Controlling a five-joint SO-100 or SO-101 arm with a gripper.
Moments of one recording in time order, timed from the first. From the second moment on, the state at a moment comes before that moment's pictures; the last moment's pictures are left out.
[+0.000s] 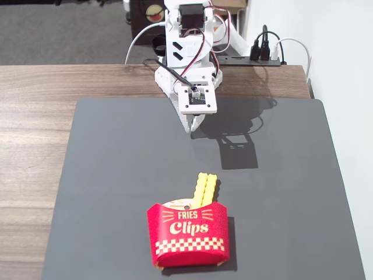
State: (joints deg) arm -3.7 189.0 175.8 74.8 -89.8
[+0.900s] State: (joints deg) arm -3.7 182.5 175.8 69.9 -83.1
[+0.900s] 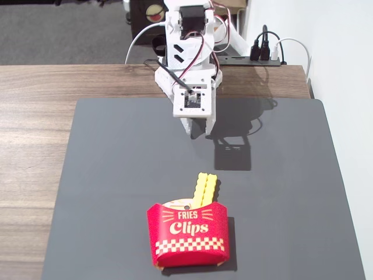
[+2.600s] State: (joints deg) arm -3.5 109.4 139.0 40.1 -76.1
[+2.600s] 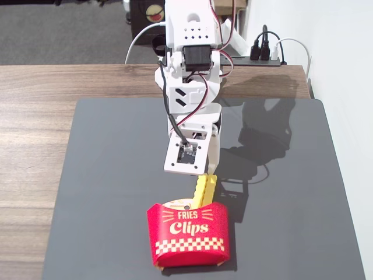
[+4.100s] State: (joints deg) arm -3.9 101.8 132.4 38.6 -76.1
